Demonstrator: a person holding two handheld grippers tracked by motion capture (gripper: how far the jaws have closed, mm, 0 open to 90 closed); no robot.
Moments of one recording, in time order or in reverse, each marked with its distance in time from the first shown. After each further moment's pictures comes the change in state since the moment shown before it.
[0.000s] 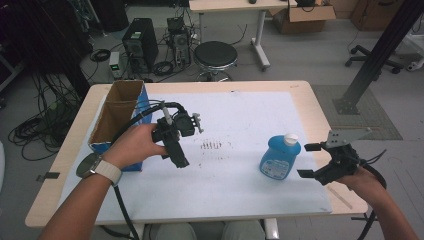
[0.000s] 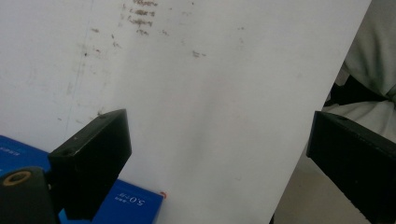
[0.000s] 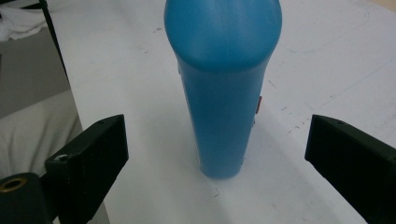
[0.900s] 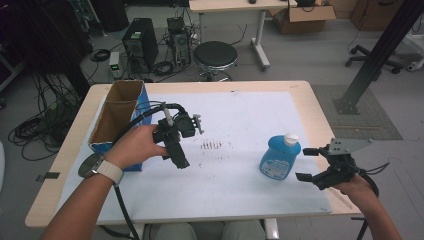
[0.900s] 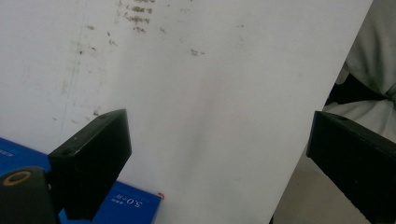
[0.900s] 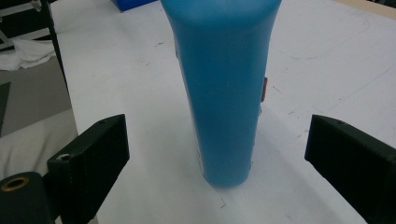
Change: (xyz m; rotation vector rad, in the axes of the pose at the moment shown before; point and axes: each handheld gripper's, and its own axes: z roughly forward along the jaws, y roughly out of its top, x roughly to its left) left arm 0.001 0.001 0.005 0.012 -0.007 0.003; right arm -0.001 -0.029 0.011 -0.120 0.012 0.031
